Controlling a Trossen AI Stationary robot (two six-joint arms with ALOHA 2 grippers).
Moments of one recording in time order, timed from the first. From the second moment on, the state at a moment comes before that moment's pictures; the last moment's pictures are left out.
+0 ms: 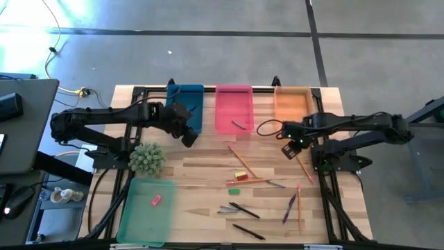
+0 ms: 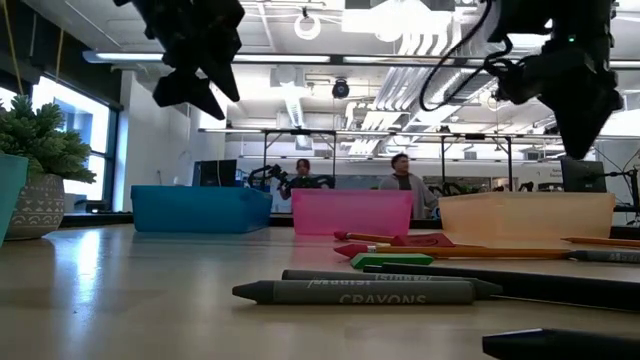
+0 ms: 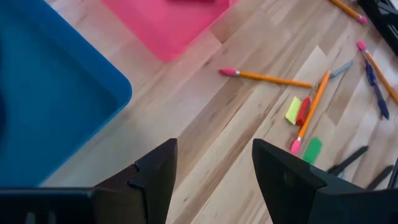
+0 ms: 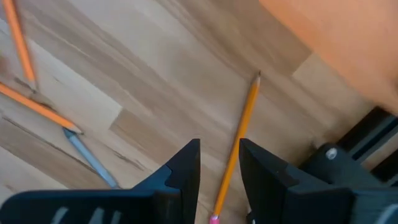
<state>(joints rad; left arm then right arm) 0.32 1.21 0.96 -0.68 0.04 -0.61 -0.09 1.07 0.82 -1.22 -0.01 0.81</state>
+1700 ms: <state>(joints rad) 0.32 1.21 0.96 -0.68 0.05 -0.60 -0.04 1.07 0.40 -0.87 -0.04 1.02</state>
